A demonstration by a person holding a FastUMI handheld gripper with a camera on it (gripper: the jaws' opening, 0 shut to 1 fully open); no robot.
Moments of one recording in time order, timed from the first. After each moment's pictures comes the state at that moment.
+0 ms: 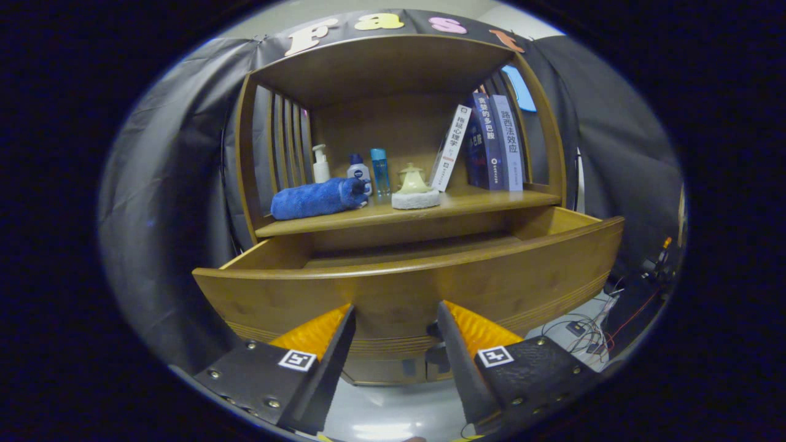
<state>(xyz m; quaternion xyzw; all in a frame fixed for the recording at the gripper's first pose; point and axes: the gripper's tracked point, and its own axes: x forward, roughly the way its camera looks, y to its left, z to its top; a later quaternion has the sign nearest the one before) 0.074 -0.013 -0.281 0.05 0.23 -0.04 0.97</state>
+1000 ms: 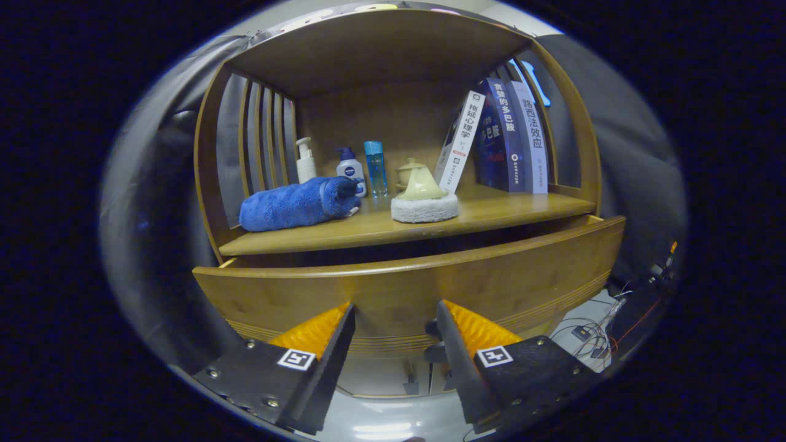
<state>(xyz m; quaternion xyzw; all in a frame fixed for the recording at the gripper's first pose) 0.158 -0.012 -0.301 0.05 0.24 -0.05 0.97</state>
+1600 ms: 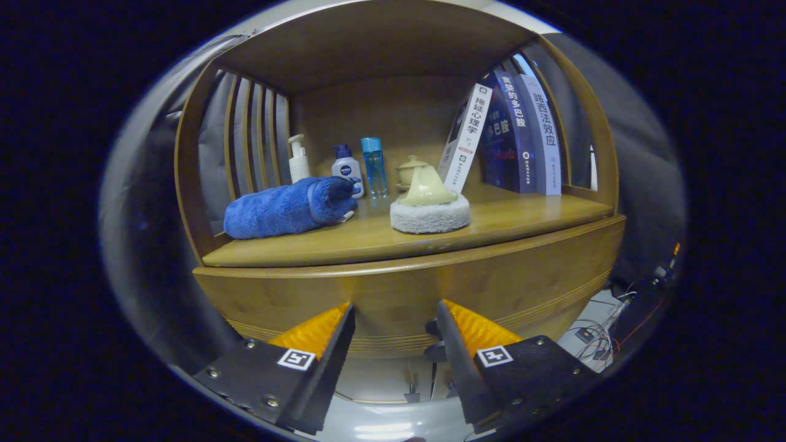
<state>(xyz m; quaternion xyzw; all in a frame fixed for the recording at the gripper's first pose) 0.191 -0.012 -0.309 0.05 0.25 -0.05 0.97</state>
